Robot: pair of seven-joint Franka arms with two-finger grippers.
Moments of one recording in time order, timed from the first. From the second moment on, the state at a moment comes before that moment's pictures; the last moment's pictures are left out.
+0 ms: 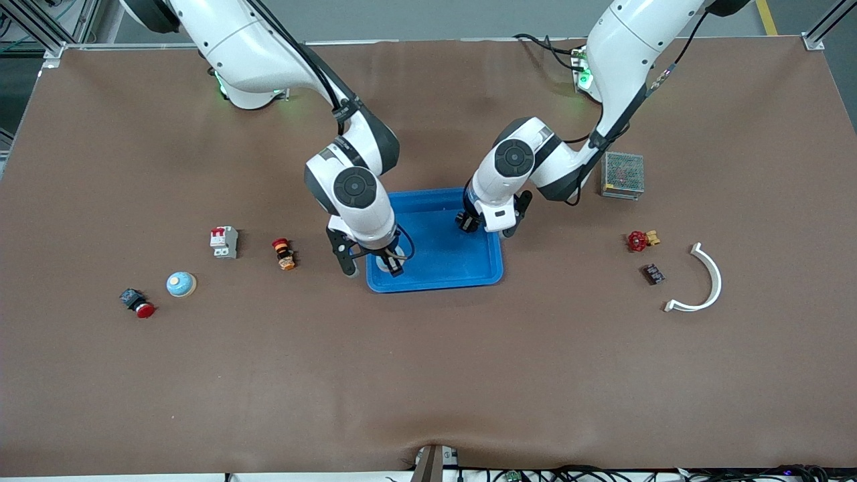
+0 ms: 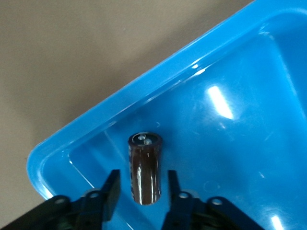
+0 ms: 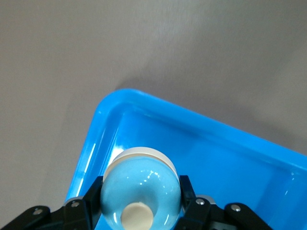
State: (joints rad) left arm -0.26 0.56 -0.48 -2.02 0.10 2.57 -1.84; right arm 0.55 0.66 0.14 -1.63 -0.08 2.34 1.82
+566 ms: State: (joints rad) left arm -0.22 0.49 -0.47 -1.87 0.15 2.29 -1.83; right arm 0.56 0.71 0.13 -1.62 -0.16 2.37 1.88
